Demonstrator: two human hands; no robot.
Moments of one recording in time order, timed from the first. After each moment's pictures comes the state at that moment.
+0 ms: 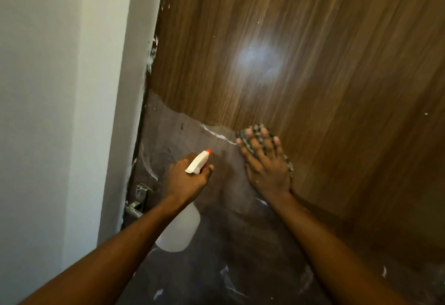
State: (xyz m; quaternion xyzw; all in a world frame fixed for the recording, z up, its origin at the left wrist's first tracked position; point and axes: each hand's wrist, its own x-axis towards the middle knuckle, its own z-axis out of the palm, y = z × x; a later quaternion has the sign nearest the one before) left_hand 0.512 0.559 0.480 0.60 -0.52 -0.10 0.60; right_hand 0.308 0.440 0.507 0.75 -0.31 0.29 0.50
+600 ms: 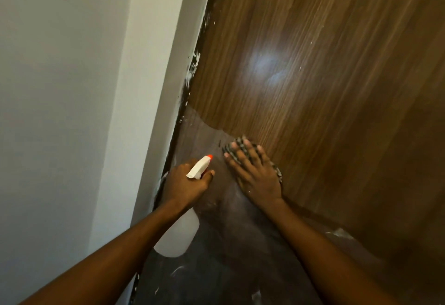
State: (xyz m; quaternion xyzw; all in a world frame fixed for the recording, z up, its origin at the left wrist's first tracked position) left_hand 0.616 0.555 0.480 0.61 -0.48 -0.15 0.61; right_hand 0.427 0.417 0.494 0.79 -0.26 0.21 0.51
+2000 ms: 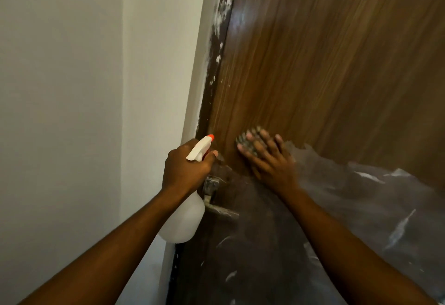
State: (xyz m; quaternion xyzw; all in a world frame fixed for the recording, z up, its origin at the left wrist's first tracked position) left_hand 0.760 0.527 0.415 0.56 -0.56 -0.21 0.57; right_hand 0.510 0.416 0.386 0.76 -0.32 0.26 0.51
